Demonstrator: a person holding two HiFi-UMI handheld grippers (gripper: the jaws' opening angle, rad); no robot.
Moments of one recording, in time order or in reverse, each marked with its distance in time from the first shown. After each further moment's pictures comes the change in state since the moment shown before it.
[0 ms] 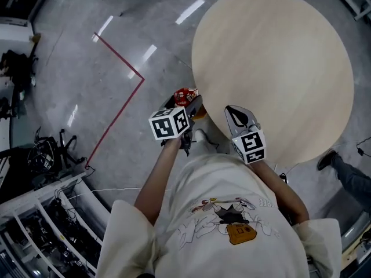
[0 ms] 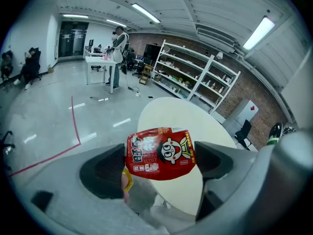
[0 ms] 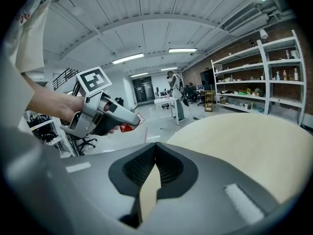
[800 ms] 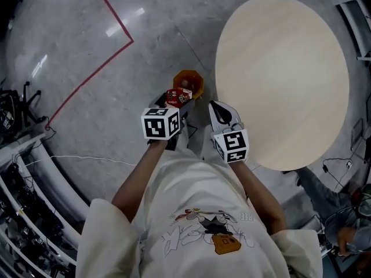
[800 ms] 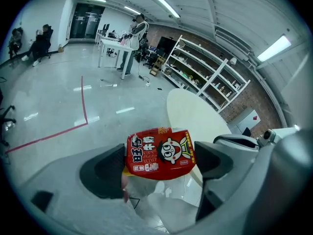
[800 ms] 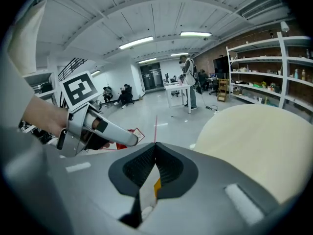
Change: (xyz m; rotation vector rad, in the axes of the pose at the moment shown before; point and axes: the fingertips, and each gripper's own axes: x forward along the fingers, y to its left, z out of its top) left arm -0.029 0.143 -0.073 -0.166 0.087 -0.004; right arm 0.122 0.123 -0.016 -0.046 0.167 0.094
